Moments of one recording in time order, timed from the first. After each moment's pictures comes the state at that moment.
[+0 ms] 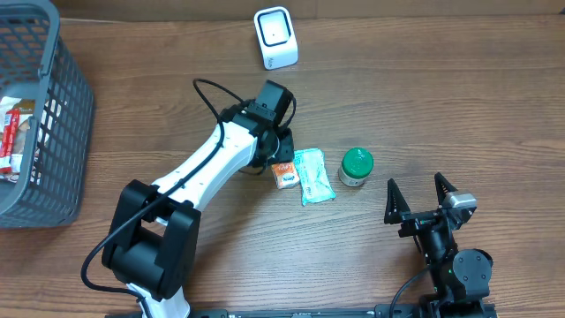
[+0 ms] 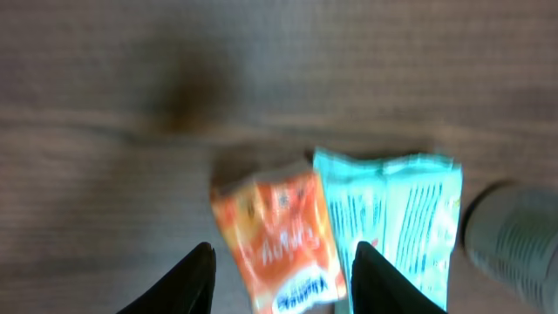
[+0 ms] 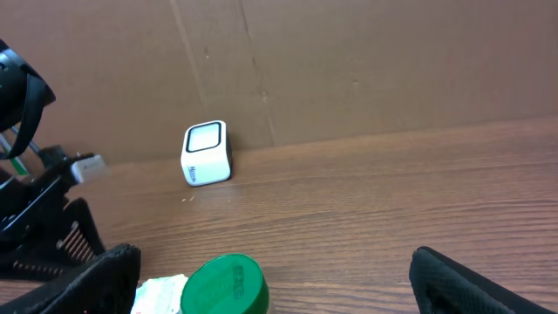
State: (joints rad) left arm -0.50 1.88 1.36 -0.75 0.09 -0.60; right arm 0.09 0.01 0.02 -0.03 -0.09 0.20
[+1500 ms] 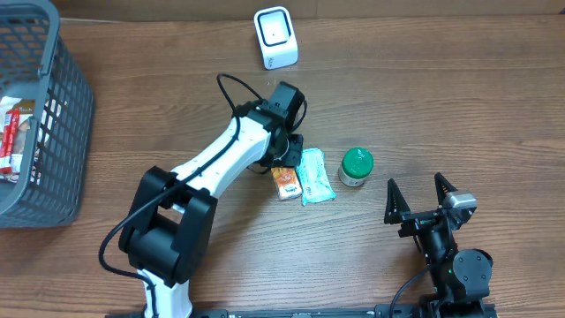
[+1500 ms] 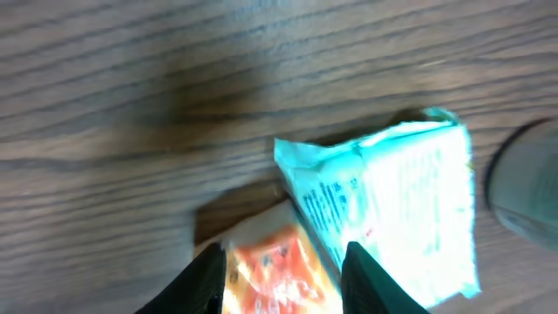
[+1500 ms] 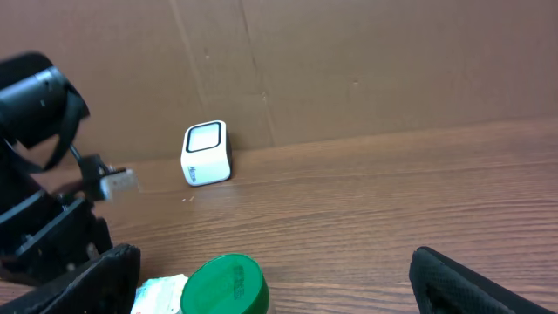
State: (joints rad) left arm -0.52 1.97 1.45 -0.83 0.12 -0.42; right arm 0.09 0.01 0.02 -0.03 -0.09 0.20
